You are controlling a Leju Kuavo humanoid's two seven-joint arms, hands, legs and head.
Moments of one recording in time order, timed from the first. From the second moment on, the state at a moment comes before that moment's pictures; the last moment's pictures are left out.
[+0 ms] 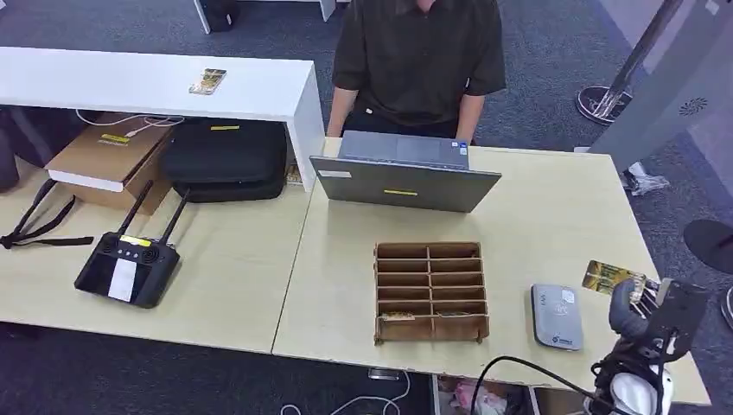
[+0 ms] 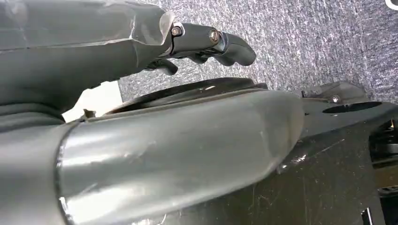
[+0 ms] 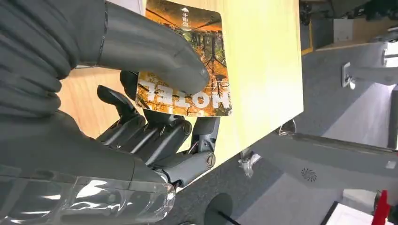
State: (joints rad) left arm -0.03 -0.22 0.01 -0.20 -0.28 0.23 0.03; right arm -0.12 -0.01 -0.21 -1.37 0.12 -0.28 -0.17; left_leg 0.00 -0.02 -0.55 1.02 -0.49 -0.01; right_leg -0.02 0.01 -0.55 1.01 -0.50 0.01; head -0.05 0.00
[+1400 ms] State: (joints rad) left arm -0.03 -0.22 0.01 -0.20 -0.29 0.23 0.03; right arm -0.06 0.04 -0.23 -1.29 0.24 -0.17 -0.06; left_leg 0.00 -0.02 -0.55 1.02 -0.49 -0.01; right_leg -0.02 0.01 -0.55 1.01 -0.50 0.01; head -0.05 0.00
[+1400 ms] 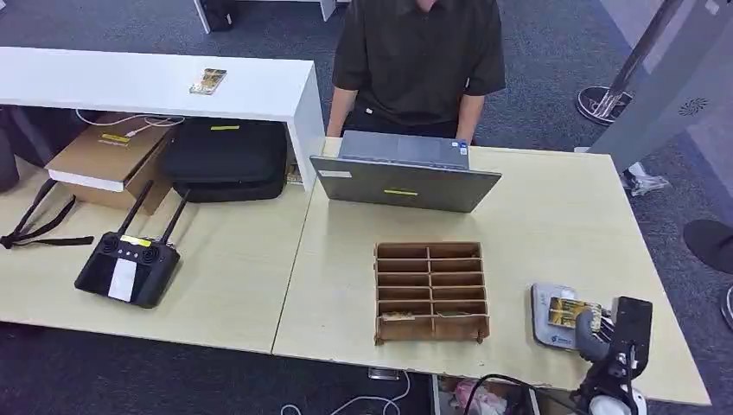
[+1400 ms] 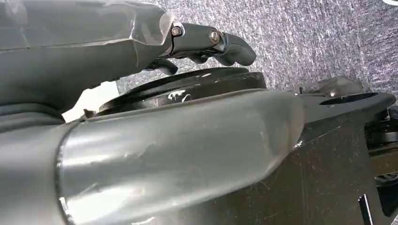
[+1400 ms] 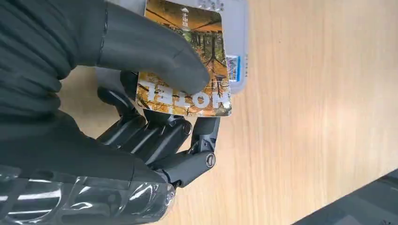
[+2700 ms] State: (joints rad) left arm -0.02 -0.22 0.02 -0.20 -0.27 0.20 -0.01; right arm -0.01 0.07 -0.18 -1.58 0.30 -0.31 -0.23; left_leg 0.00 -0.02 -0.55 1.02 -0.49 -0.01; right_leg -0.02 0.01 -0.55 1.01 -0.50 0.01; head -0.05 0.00
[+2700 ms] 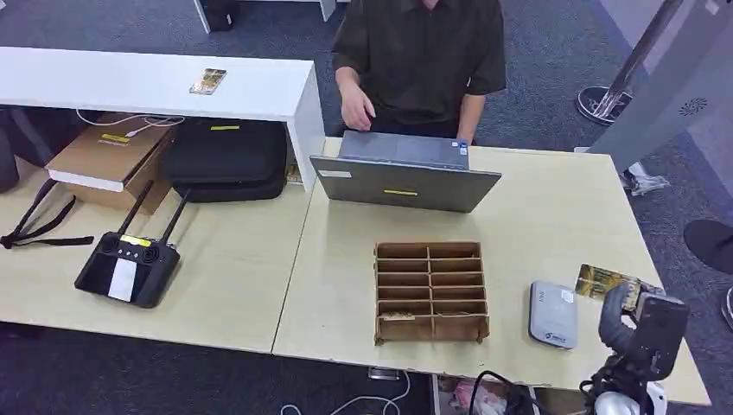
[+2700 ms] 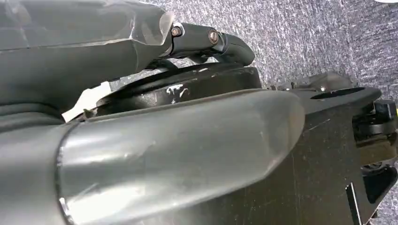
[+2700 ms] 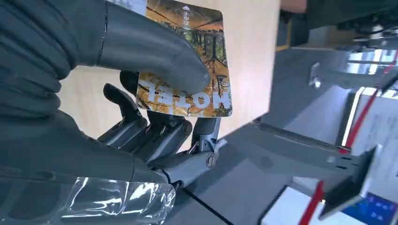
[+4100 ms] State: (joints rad) left arm -0.05 -0.23 -0.02 -0.20 -0.33 0.16 0.06; right arm -0.65 0.13 0.03 -1.09 0.53 -0.27 -0.14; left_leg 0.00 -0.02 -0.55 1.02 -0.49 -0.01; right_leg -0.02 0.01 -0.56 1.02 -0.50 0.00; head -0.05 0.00
